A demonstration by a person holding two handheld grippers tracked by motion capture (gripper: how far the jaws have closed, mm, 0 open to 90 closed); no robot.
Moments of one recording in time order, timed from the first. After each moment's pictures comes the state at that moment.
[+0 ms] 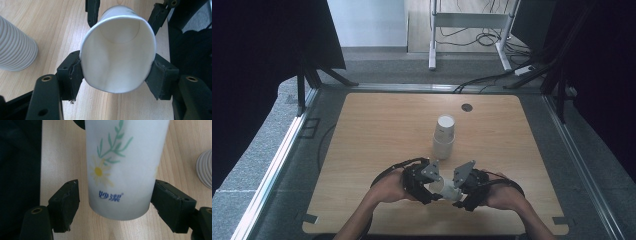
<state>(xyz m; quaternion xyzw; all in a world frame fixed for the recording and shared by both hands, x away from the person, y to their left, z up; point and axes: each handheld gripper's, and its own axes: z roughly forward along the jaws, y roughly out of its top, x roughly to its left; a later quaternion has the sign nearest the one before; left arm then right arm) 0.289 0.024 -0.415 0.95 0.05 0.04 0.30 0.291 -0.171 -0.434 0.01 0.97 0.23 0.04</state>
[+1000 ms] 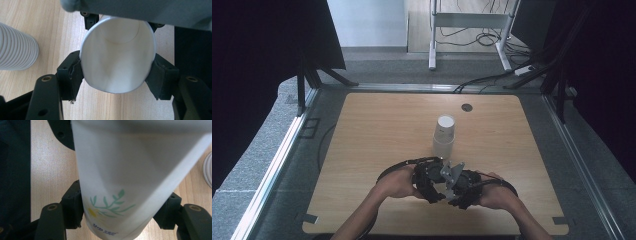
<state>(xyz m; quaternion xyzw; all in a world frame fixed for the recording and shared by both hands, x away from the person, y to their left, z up) 0.289 -0.004 -0.402 0.97 0.03 0.04 0.22 0.293 -0.155 -0.444 0.00 0.98 0.20 0.04</state>
